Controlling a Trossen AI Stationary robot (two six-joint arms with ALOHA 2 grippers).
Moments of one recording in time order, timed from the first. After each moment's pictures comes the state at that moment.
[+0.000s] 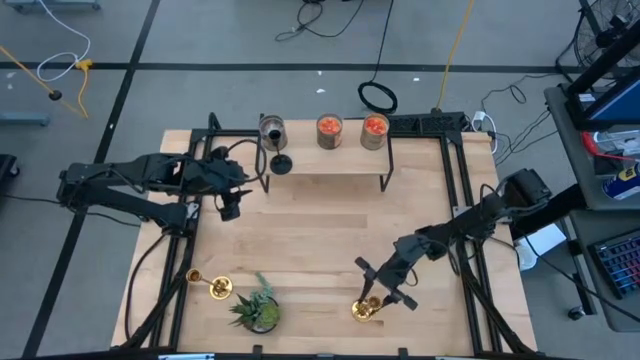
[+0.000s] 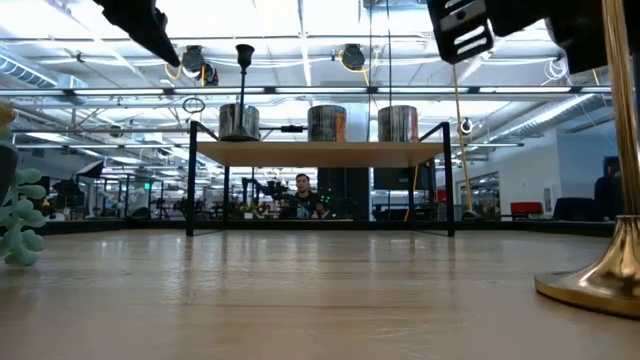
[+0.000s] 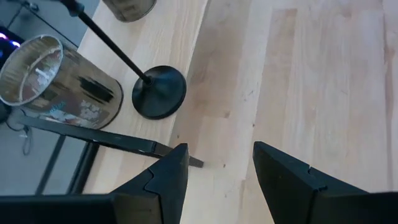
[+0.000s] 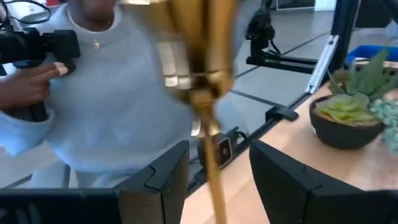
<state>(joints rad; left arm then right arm) 0.02 0.96 1.09 -0.99 -0.32 -0.01 0.42 1.55 0.58 0.85 -0.46 0.09</state>
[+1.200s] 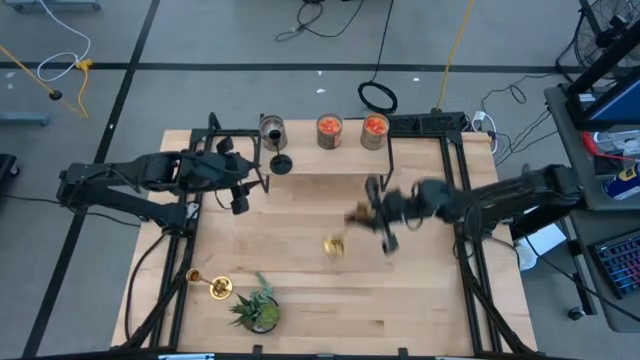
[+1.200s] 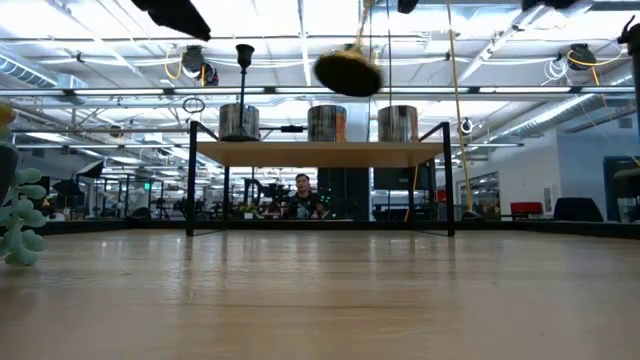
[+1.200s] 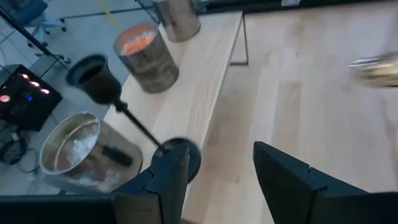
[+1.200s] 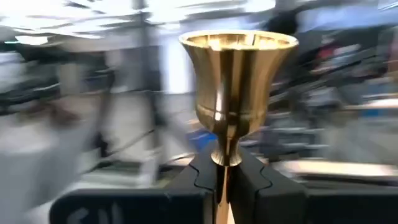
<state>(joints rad) 0.02 0.96 1.09 -0.73 -0.37 0.05 0.10 1.20 0.74 0.62 -0.11 0.08</state>
